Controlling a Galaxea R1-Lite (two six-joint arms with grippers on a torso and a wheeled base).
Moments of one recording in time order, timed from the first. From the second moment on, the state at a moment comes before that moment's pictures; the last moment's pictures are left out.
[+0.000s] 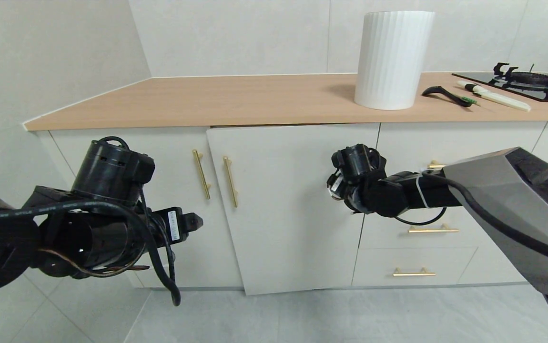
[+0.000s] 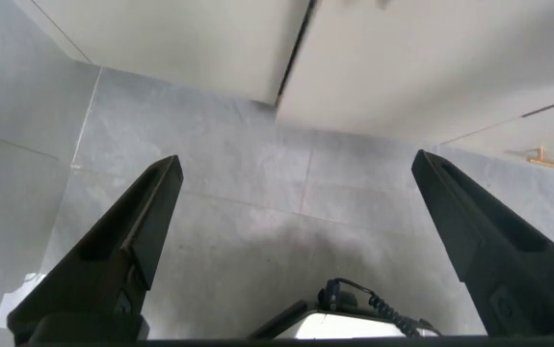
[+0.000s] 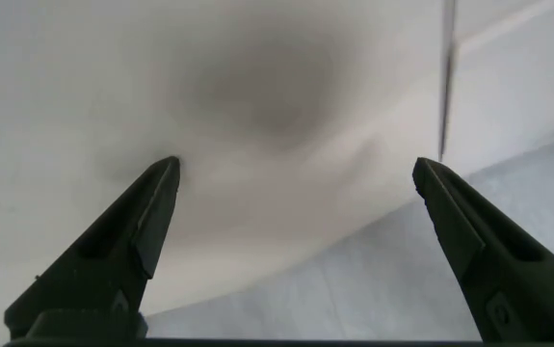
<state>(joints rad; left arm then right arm) -0.42 1.58 -0.92 0.09 0.37 -0.53 0.51 2.38 -1.77 -0.06 -0.52 0.87</state>
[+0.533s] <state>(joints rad) -0.42 1.58 -0.92 0.09 0.37 -0.53 0.49 2.39 -1.78 -0.05 -0.55 0.88</state>
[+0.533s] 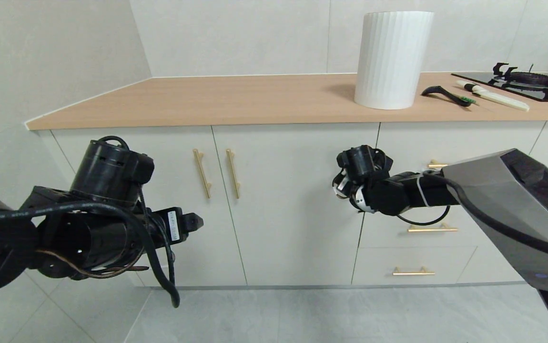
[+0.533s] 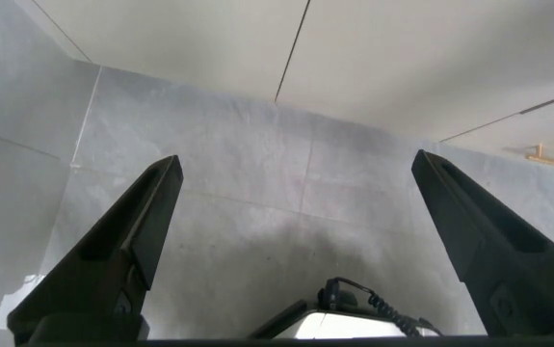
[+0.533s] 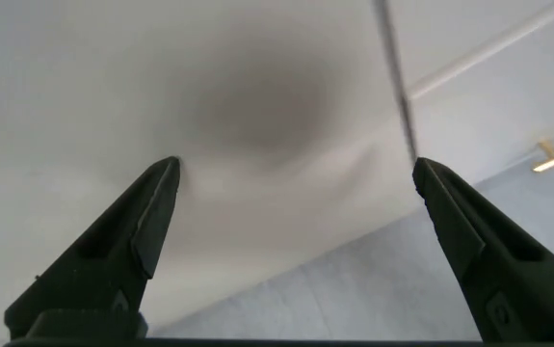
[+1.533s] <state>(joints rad) -0.27 0.55 -0.48 0.22 0.39 -0.27 0.41 0.90 -0.66 -0.05 -0.60 0.56</state>
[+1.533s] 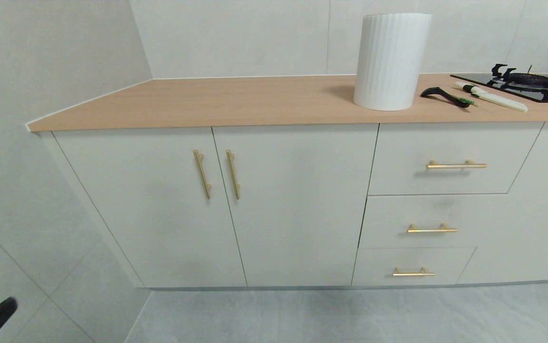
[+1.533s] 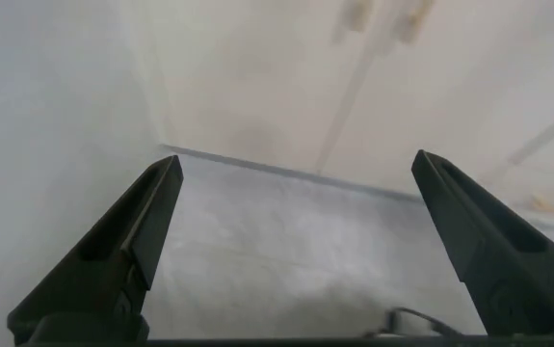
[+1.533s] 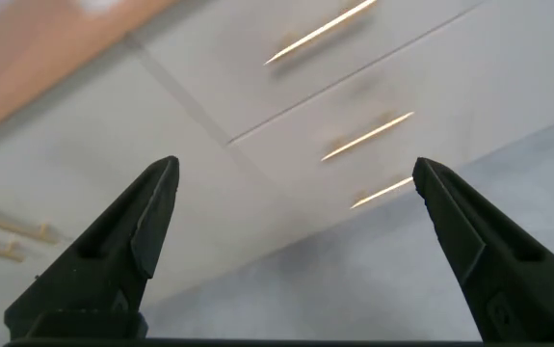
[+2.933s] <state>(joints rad) 0.00 0.00 0.00 0.00 0.05 -0.02 0.00 0.04 -0.09 0.00 -0.49 -0.01</state>
